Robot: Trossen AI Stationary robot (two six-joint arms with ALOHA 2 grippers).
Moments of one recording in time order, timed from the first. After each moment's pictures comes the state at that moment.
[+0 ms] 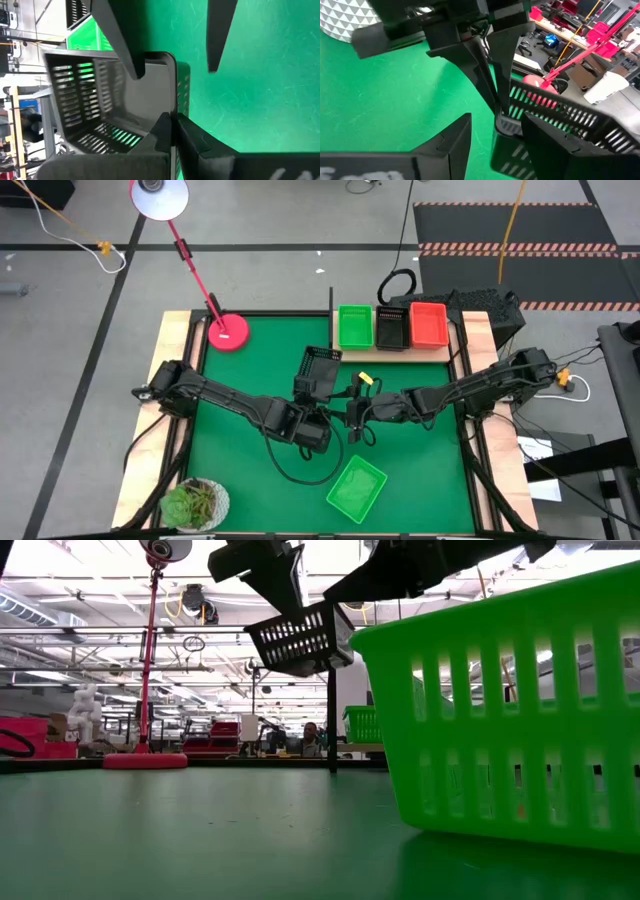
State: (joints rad) left arm -0.32 1.92 1.72 -1.10 -0.74 0.02; right arm 0.21 1.48 0.83 0.33 0.39 -0.27
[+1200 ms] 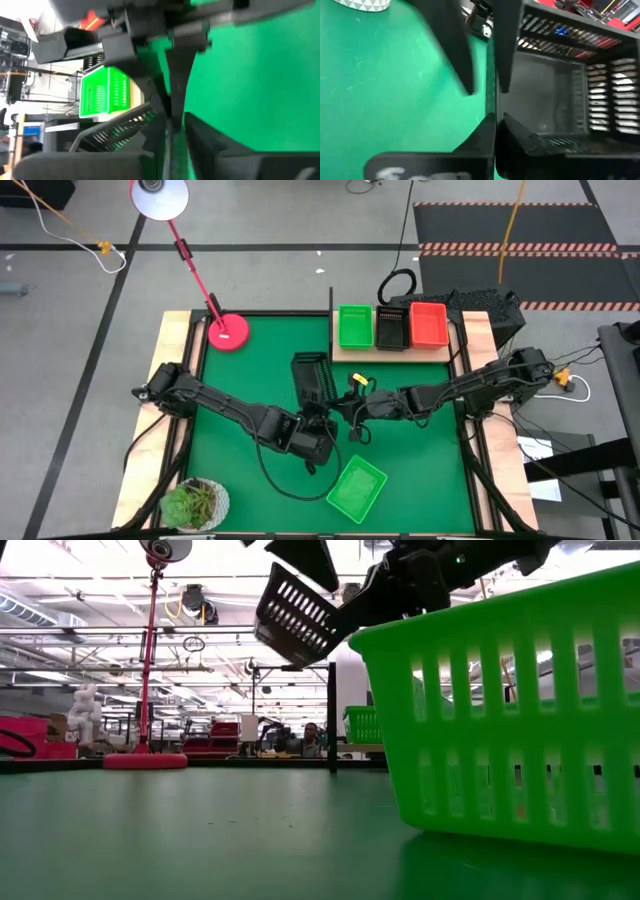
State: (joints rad) left arm -0.37 1.91 1.73 -0.88 -0.78 0.12; right arm 0.19 1.51 0.82 0.28 0.34 -0.35
